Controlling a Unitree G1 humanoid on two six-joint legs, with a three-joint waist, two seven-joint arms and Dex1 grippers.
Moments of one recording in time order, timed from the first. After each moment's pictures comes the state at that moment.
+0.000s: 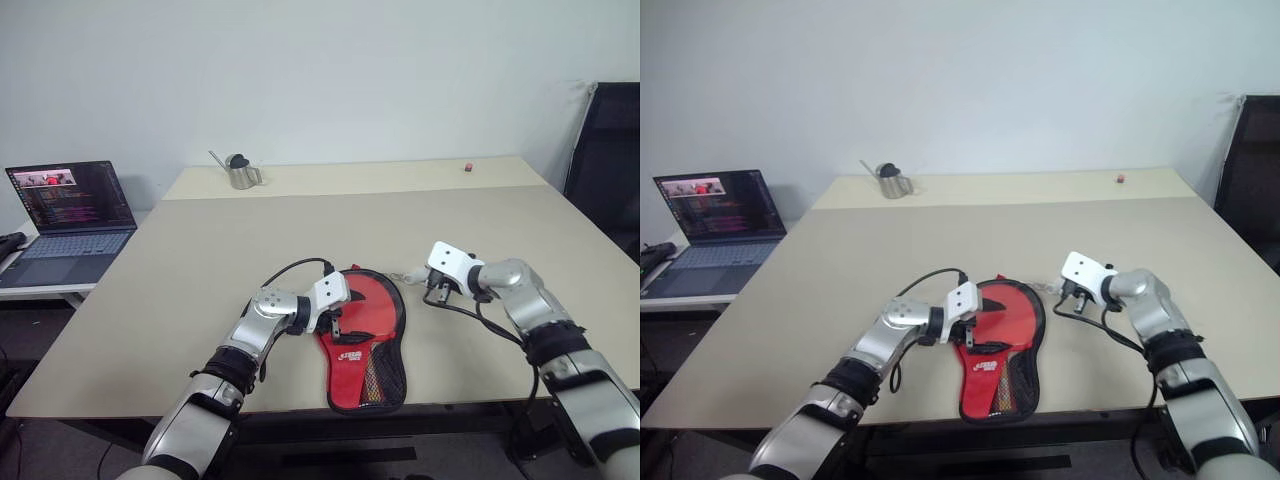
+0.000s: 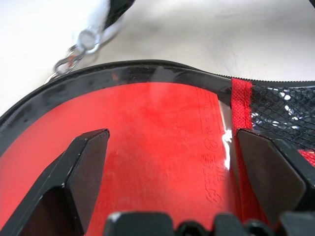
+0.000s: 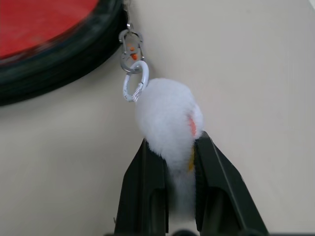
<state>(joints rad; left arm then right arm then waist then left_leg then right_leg) -0.71 0.30 -0.31 0.68 -0.02 -0.10 -1.12 -0.72 -0.58 0.22 0.47 -0.26 0.17 0.88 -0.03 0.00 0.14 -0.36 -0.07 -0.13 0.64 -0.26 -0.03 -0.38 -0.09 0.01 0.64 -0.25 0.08</state>
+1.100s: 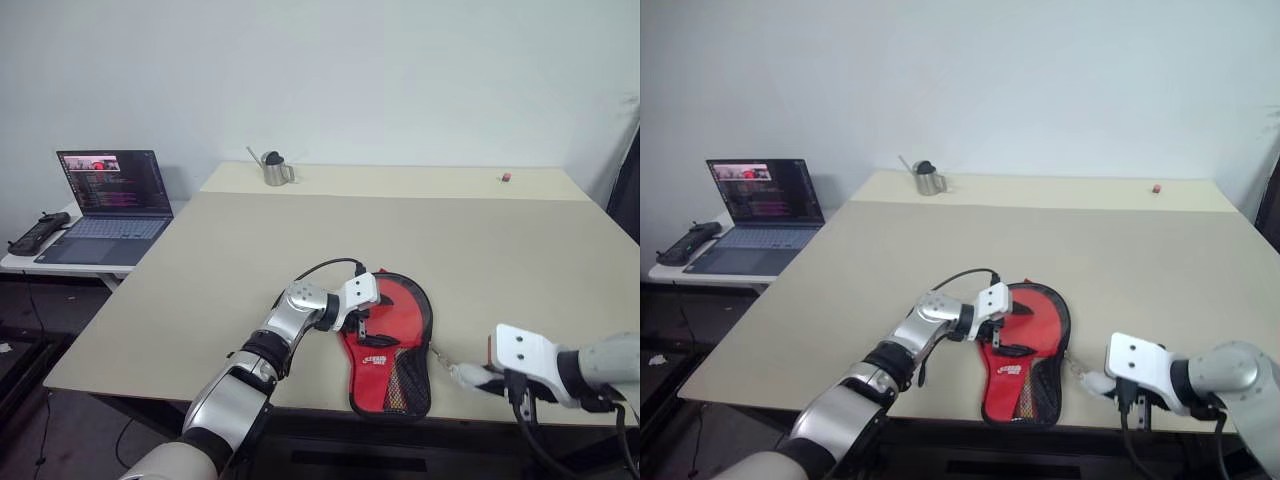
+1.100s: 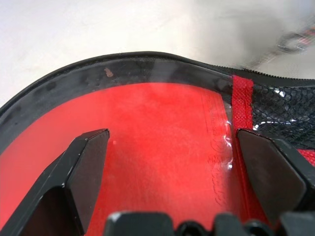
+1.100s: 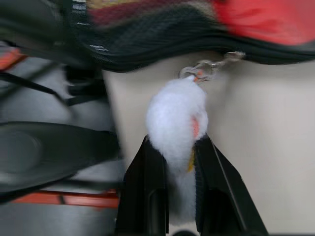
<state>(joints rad) -0.87 0.13 -0.33 0.98 0.05 -0.23 -1.15 0.13 -1.05 -0.09 -0.79 0.15 0.81 1.13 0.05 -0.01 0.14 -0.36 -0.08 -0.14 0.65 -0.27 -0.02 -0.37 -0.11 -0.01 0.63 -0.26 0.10</state>
